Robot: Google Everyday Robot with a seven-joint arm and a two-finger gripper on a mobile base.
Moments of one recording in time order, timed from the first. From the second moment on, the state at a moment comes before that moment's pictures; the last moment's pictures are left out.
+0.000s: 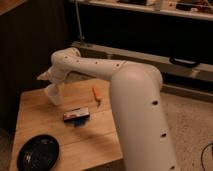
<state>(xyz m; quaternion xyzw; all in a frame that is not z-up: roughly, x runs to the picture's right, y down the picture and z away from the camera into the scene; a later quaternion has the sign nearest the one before) -0.315 -0.027 0.801 -0.06 -0.38 -0.42 0.82</state>
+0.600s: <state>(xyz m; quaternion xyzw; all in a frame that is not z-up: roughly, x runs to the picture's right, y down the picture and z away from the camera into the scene) -0.249 -0.015 0.827 -0.06 -0.36 -0.43 0.83</state>
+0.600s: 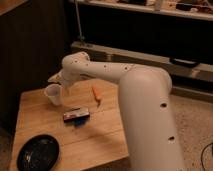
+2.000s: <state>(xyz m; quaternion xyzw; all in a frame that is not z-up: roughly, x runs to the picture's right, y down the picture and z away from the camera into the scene) -0.275 0.018 0.864 -0.12 -0.39 -0.46 0.79</state>
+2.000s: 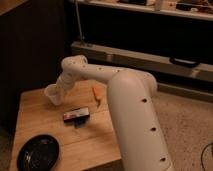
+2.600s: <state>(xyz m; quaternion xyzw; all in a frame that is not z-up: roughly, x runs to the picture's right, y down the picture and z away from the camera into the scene) -0.307 0.031 0.886 -0.15 -0.41 -0.46 0.78</state>
